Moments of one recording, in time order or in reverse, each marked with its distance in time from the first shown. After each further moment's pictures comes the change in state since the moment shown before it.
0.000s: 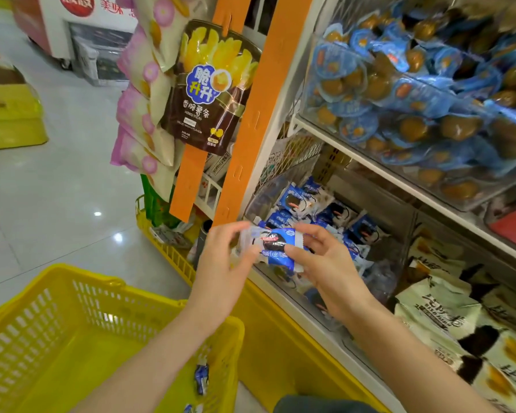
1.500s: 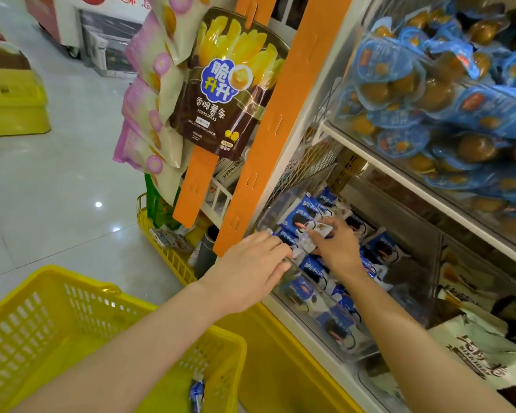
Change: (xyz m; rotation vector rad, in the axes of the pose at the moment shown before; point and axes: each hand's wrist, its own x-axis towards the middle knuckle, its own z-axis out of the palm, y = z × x) left_hand 0.055 -0.026 0.009 0.696 -0.455 0.482; right_hand 0.119 0.030 -0.025 -0.685 0.305 -0.102
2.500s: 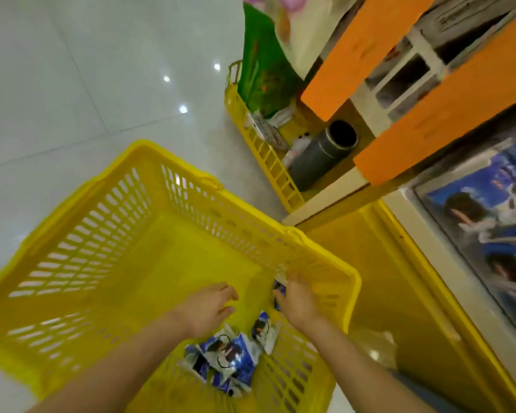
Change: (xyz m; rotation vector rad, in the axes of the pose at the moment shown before) left_hand -0.288 -0.135 0.154 -0.357 -0.748 -0.731; right_hand -0.173 0.121 0.264 -0.585 -0.845 0.061
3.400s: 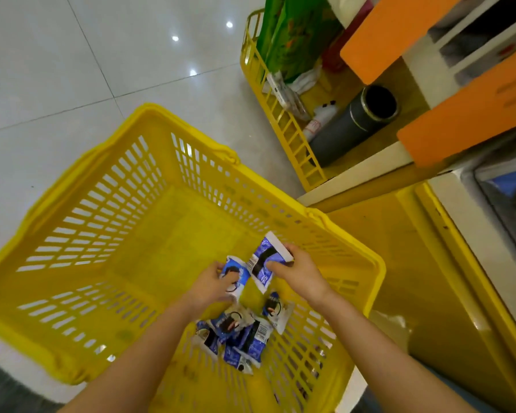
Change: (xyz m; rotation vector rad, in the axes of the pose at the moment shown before) left_hand 0.009 -0.009 0.026 -1.184 0.208 -0.576; right_hand 0.001 -0.036 -0.007 0.696 -0.178 0.010
